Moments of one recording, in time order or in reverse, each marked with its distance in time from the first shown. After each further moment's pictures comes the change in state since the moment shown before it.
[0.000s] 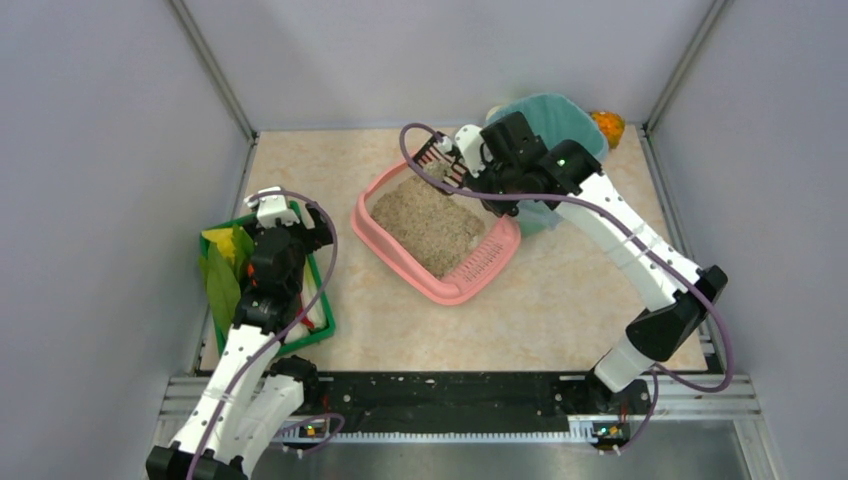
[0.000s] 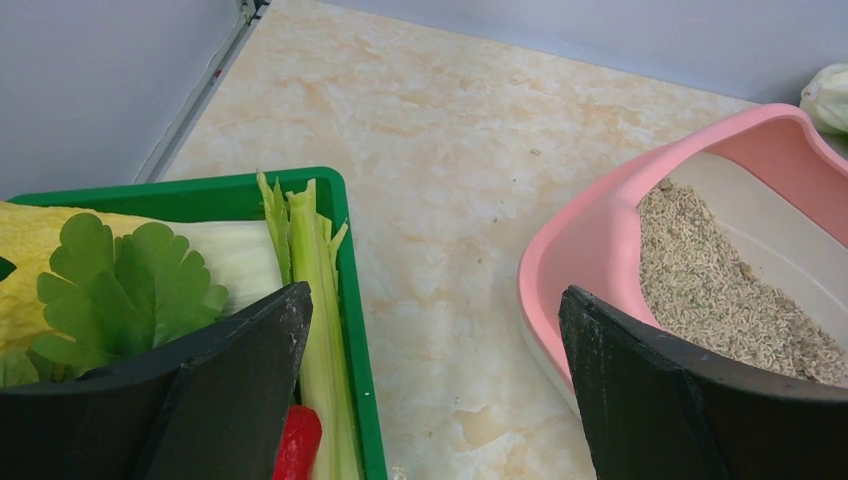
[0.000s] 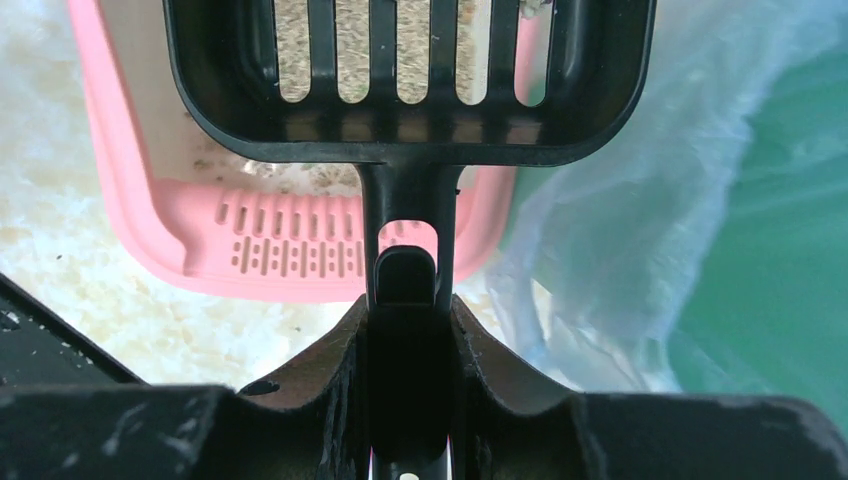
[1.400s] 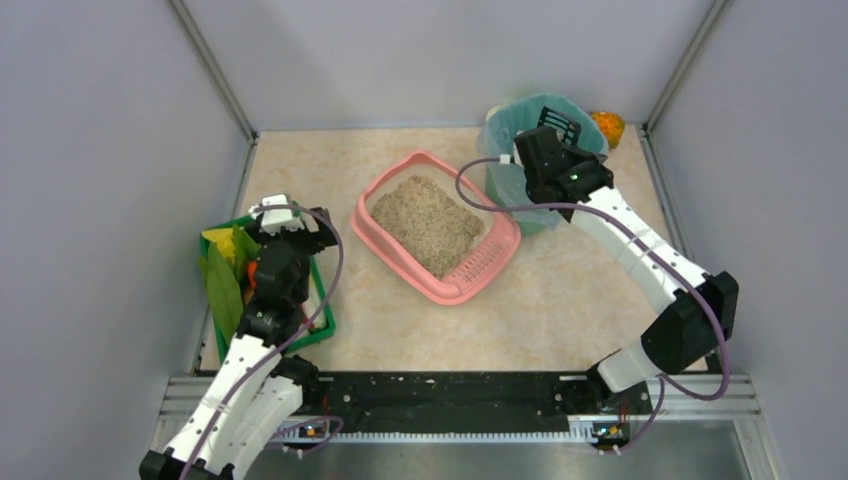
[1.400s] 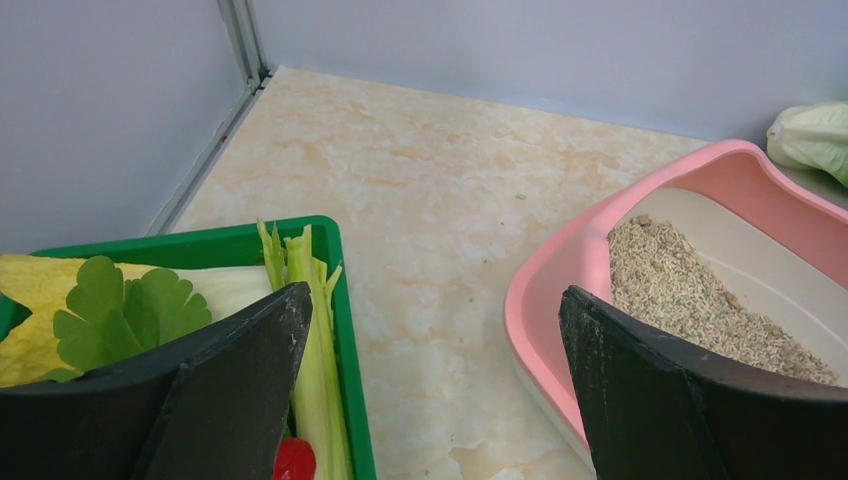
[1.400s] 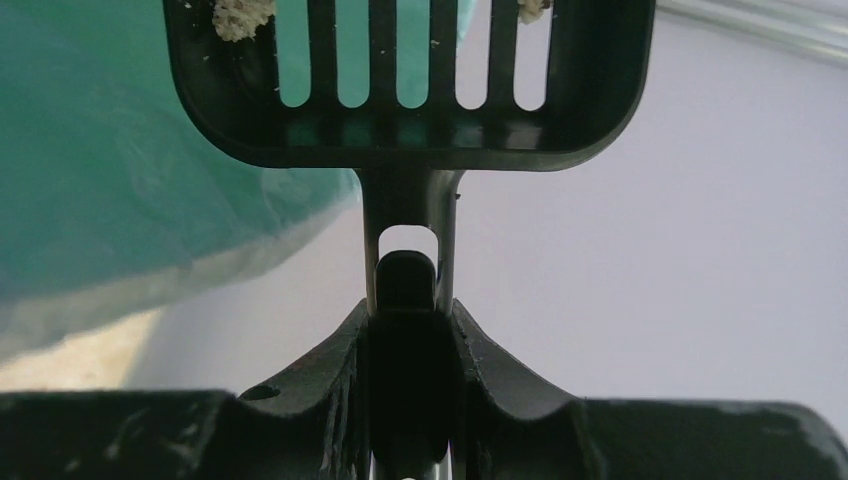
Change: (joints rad) left arm -0.093 -0.063 -0.071 0.144 -0.085 0.072; right arm -0.208 -0.114 -0.327 0.320 0.885 -0.634
